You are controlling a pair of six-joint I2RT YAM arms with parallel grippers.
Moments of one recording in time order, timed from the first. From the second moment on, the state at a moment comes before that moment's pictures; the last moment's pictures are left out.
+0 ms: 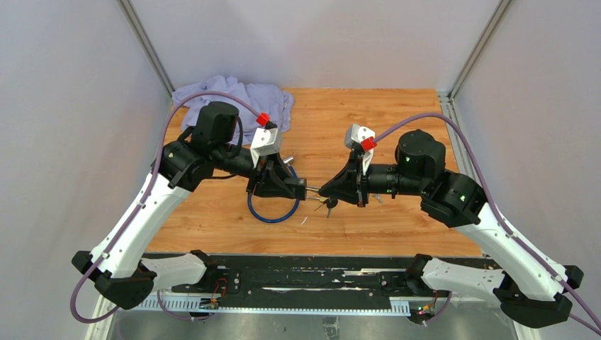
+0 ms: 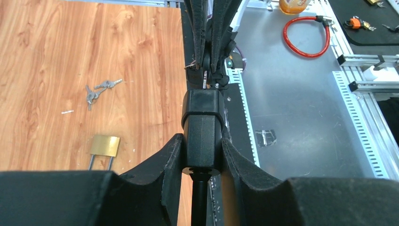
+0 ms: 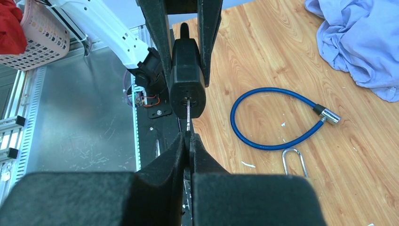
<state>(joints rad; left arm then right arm) -0.61 1.16 1.48 -0.90 1.06 0.35 0.89 0.97 1.33 -0.60 -0.51 0.03</state>
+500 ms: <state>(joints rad) -0.62 1.17 1.52 -0.93 1.03 0.51 0.89 0.98 1.37 -0.67 -0.48 -0.04</state>
